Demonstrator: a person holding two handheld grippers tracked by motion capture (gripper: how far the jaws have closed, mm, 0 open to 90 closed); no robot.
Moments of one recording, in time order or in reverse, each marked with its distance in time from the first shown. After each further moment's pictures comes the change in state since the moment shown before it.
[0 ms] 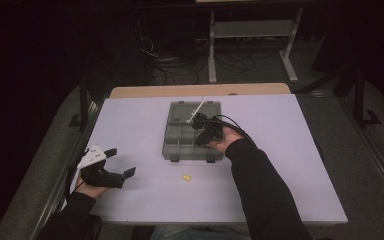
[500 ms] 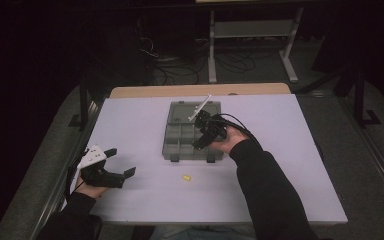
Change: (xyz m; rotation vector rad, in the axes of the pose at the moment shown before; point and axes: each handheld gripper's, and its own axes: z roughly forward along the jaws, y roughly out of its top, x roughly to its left) left arm 0.000 0.000 0.000 -0.001 0.001 0.002; right arm 0.017 -0.003 -0.034 -0.087 -0.042 -0.010
